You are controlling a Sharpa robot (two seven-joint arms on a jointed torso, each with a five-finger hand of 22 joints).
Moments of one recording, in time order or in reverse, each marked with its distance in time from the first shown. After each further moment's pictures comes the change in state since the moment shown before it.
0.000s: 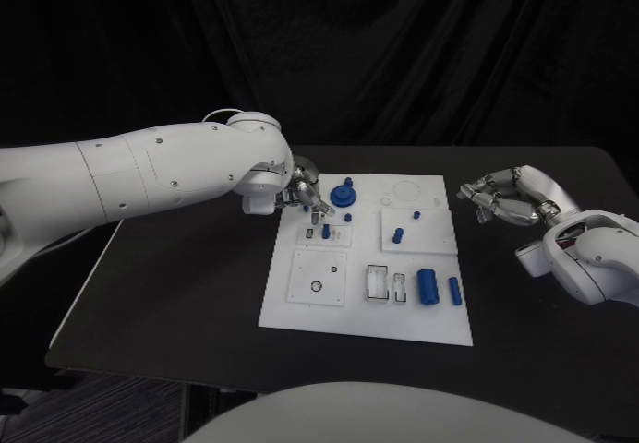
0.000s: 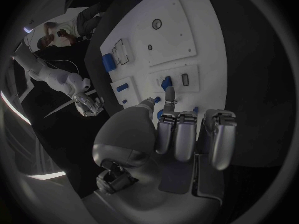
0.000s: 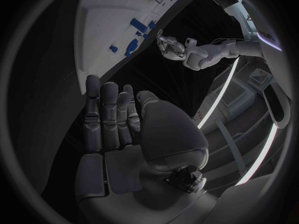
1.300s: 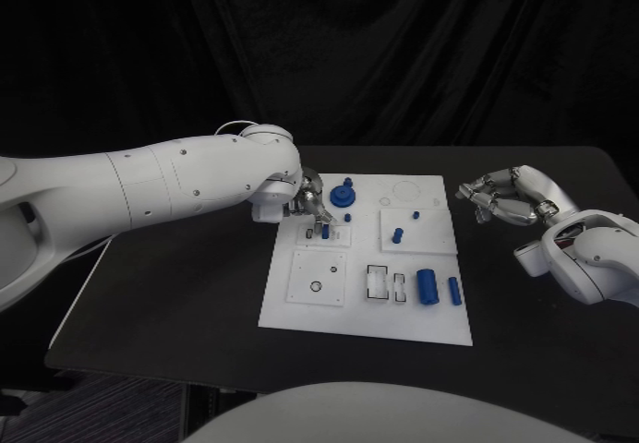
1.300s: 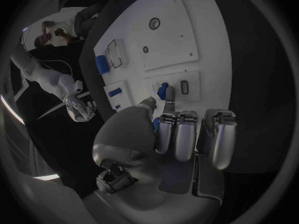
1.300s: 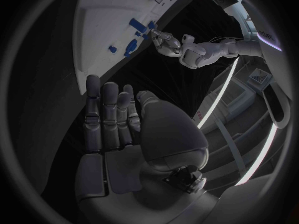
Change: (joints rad) left arm -0.039 0.061 0.000 -0.061 0.001 0.006 -0.043; left_hand -0.006 -0.022 0.028 -0.028 -0.008 0.011 0.004 -0.042 0.037 0.000 0.000 0.000 0.000 0.000 0.000 0.000 0.000 0.000 0.000 0.000 -0.012 0.000; right arm 0.000 0.002 0.000 0.002 -0.001 0.000 0.001; right_hand 0.000 0.000 0.000 0.000 0.000 0.000 0.000 0.000 0.000 0.007 0.000 0.000 0.001 0.006 -0.001 0.000 0.004 0.000 0.004 -0.004 0.000 0.000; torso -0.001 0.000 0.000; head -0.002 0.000
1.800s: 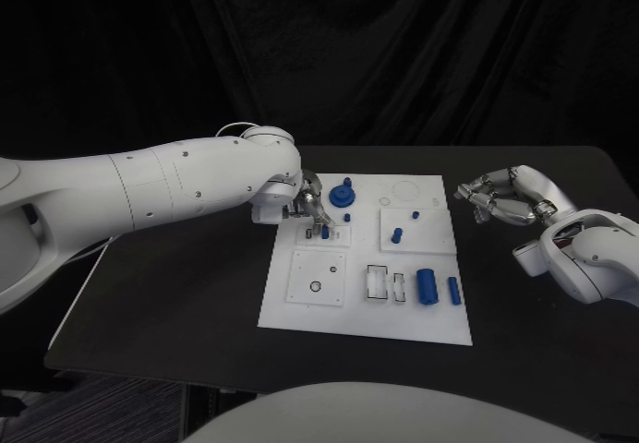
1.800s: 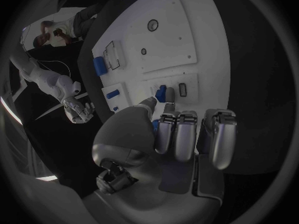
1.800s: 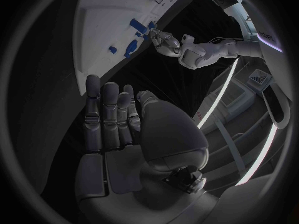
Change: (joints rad) left arm -0.005 0.009 0.000 -0.007 0.000 0.011 -0.019; left_hand -0.028 -0.006 0.034 -0.034 0.009 -0.048 0.000 0.034 0.147 0.000 0.000 0.000 0.000 0.000 0.000 0.000 0.000 0.000 0.000 0.000 -0.008 0.000; right arm 0.000 0.002 0.000 -0.001 -0.008 0.001 -0.001; right_hand 0.004 -0.004 0.006 0.000 0.001 0.000 0.000 0.000 0.000 0.000 0.000 0.004 -0.003 0.004 -0.004 0.000 -0.002 0.000 0.004 0.004 0.000 0.000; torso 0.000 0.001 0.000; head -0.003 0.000
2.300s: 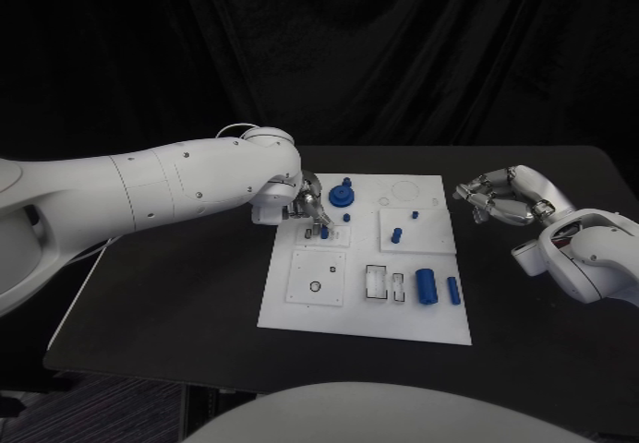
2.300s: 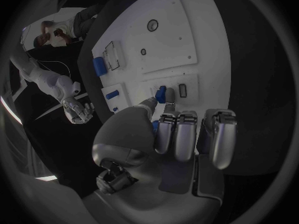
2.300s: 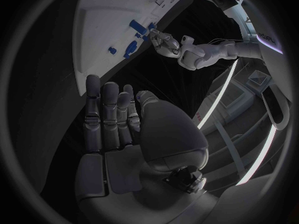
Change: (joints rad) left arm -0.004 0.004 0.000 -0.008 0.000 0.003 0.004; left_hand -0.004 0.004 0.024 -0.024 0.004 -0.010 0.000 0.009 0.049 0.000 0.000 0.000 0.000 0.000 0.000 0.000 0.000 0.000 0.000 0.000 -0.006 0.000; right arm 0.000 0.001 0.000 0.000 -0.012 0.002 -0.001; right_hand 0.004 0.004 0.000 0.000 0.003 0.000 0.000 0.000 0.000 0.000 0.000 0.000 -0.001 0.000 0.000 0.000 -0.001 0.000 0.004 -0.004 0.000 0.000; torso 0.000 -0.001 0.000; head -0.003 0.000
